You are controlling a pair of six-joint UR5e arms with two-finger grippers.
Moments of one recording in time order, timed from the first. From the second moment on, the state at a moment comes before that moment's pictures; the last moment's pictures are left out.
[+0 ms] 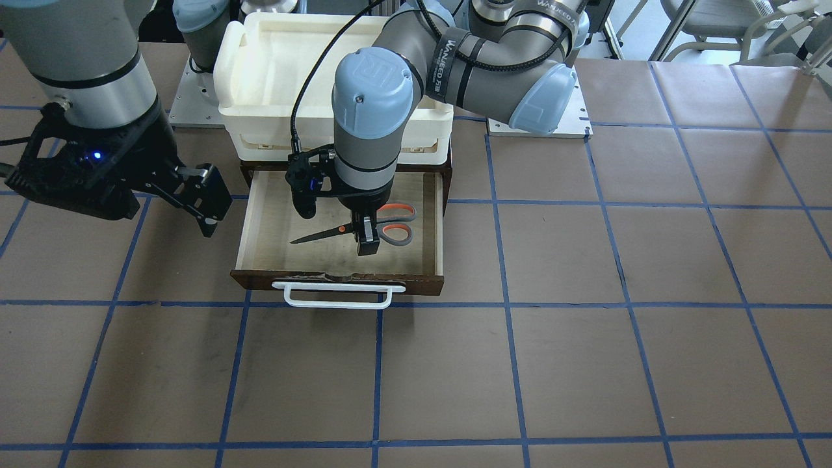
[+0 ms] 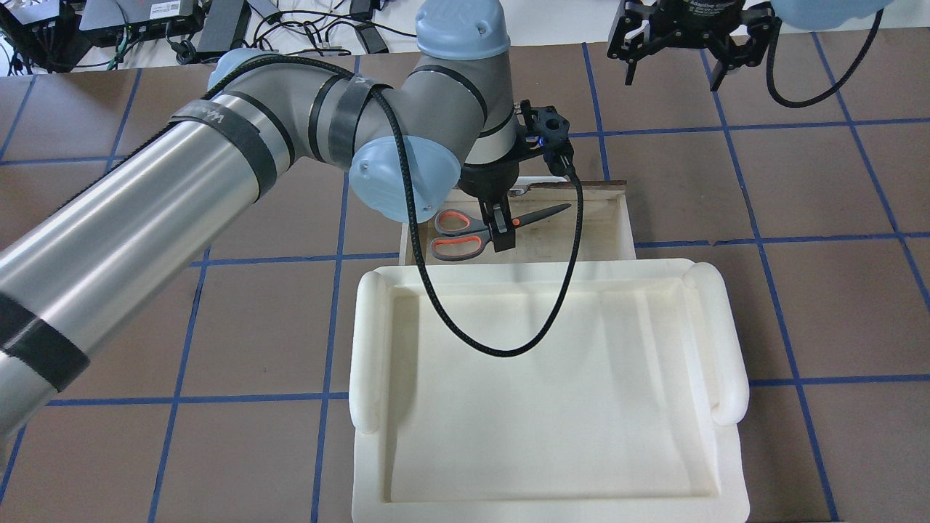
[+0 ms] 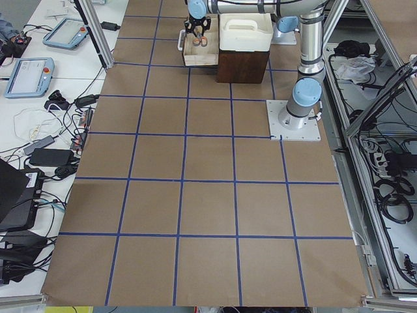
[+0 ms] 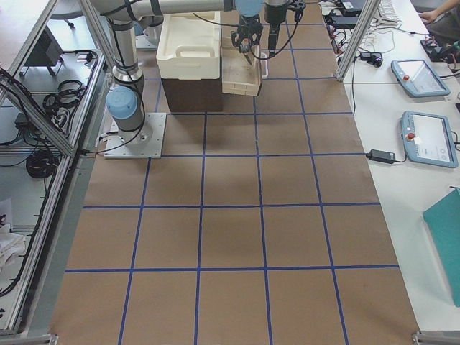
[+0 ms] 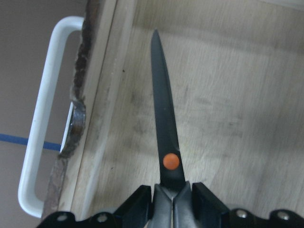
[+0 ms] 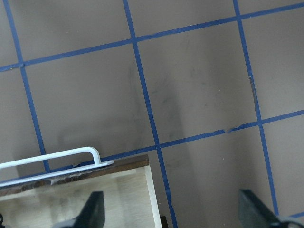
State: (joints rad) left arm -2.01 -1.95 -1.48 -1.33 1.45 0.93; right arm 1.62 -1.41 1.36 -1.61 -1.65 0.25
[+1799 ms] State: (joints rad) left arm -2.04 -2.00 -1.48 -1.43 1.38 0.93; right arm 1.66 -1.49 1.41 -1.58 -1.61 0.14
